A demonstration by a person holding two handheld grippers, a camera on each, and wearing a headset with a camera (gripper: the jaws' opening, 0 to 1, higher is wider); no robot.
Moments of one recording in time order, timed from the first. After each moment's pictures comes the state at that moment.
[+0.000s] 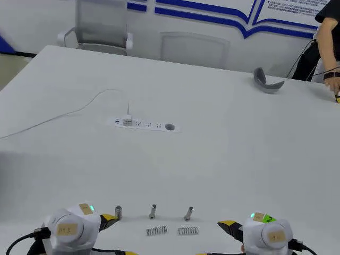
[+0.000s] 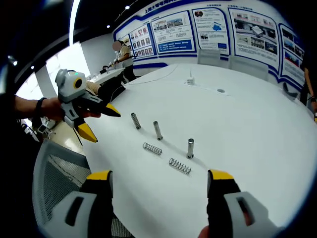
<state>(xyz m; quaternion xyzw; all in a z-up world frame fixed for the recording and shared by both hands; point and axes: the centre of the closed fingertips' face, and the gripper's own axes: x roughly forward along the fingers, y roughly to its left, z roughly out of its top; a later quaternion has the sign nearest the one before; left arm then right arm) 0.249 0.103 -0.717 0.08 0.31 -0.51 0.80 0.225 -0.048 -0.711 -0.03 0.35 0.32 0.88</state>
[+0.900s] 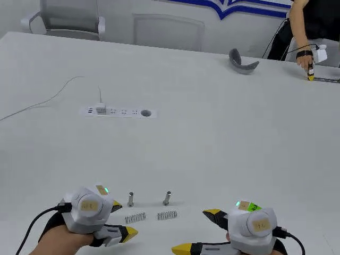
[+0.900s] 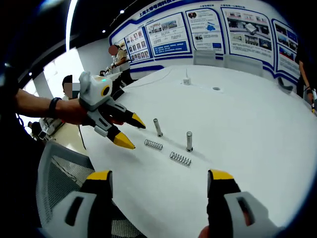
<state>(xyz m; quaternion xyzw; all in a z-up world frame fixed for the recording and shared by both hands) 0.275 0.054 -0.763 0.15 0.33 -0.53 0.77 0.209 -0.056 -0.710 0.00 0.35 0.31 0.89</state>
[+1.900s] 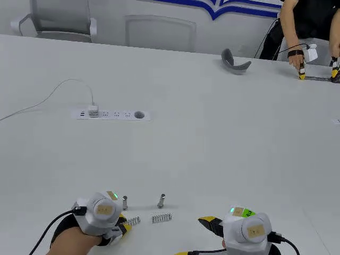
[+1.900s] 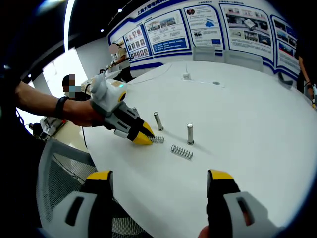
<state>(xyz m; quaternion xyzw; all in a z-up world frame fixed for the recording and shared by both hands) 0.284 0.041 -0.804 0.19 0.36 -0.51 0.76 0.200 -0.058 -0.720 0.00 0.36 0.31 0.88</state>
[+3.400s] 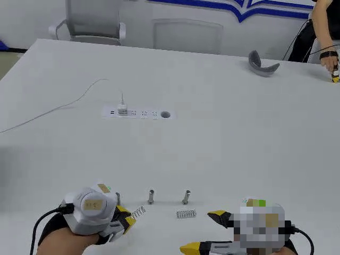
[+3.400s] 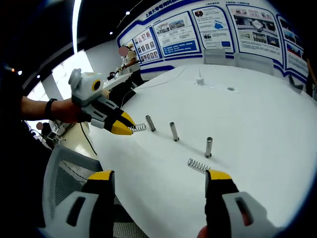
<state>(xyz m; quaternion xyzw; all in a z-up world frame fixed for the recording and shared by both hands) 0.261 0.106 -0.724 0.14 0.34 -0.47 0.80 0.211 -0.020 -0.708 0.02 0.35 0.35 0.87</state>
